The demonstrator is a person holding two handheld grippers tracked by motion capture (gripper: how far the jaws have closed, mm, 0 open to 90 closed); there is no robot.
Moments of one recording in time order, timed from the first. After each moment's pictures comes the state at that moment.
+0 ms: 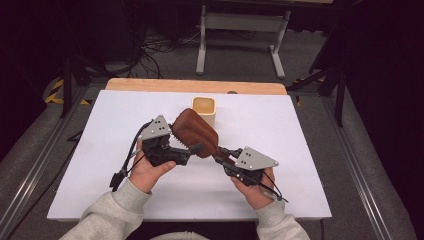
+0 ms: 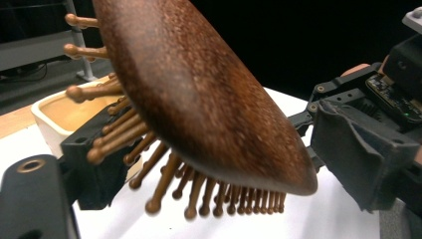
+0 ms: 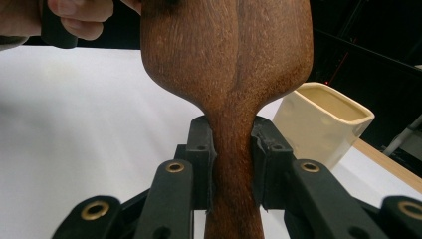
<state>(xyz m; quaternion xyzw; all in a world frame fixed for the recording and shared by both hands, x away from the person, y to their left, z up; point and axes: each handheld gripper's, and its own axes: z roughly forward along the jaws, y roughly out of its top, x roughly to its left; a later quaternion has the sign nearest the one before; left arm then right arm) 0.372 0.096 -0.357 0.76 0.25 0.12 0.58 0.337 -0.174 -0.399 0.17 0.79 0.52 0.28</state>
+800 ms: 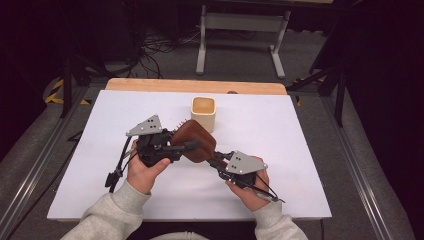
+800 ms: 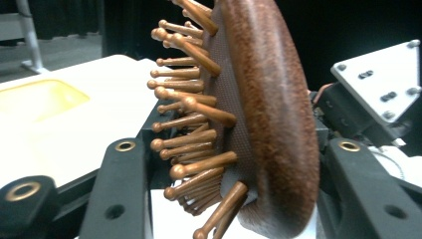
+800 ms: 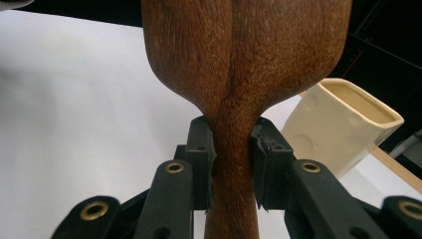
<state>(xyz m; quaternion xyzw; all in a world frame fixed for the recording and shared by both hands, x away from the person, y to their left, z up) 0.369 0.110 -0.352 0.75 0.23 0.03 0.62 0.338 -0.160 -0.410 0.13 0.81 0.50 0.28</state>
